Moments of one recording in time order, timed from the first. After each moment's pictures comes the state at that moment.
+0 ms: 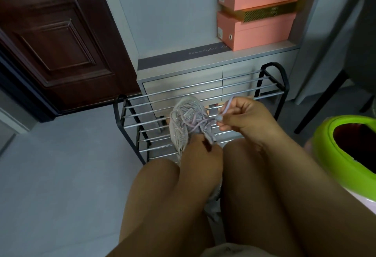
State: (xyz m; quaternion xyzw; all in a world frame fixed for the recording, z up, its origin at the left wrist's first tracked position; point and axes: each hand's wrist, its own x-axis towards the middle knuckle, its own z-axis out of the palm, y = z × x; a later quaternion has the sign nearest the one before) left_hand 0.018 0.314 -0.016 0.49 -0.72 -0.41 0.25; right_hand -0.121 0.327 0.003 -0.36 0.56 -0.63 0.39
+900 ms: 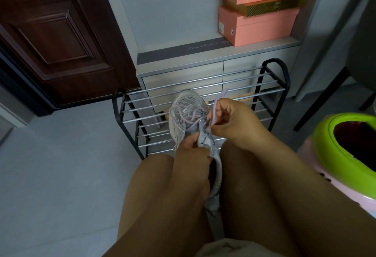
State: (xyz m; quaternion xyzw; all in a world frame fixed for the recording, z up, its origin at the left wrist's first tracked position) left_hand 0.017 0.313 -0.022 0.49 -0.41 -0.68 0.36; right_hand -0.106 0.321 -0.006 -0.51 0.64 -0.51 0.26
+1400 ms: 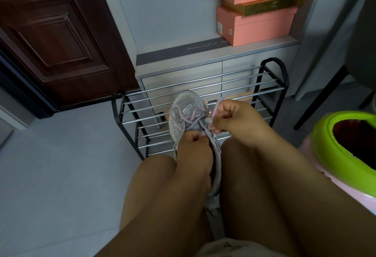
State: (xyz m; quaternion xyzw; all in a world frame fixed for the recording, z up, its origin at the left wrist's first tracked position) left_hand 0.005 0.309 -0.010 0.57 -0.48 -0.59 0.32; right_hand -0.109 0.320 -0.006 -0.44 0.61 -0.55 0.35
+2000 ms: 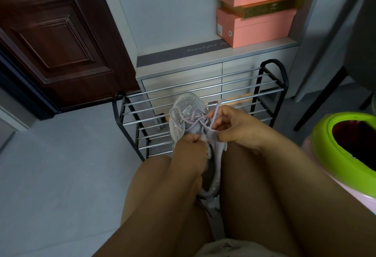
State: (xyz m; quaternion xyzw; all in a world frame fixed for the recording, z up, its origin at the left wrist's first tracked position) left_hand 0.018 0.304 -0.009 0.54 -0.53 -0.60 0.26; right_hand -0.120 0.326 -0.008 -0.48 0.61 -0.45 0.44
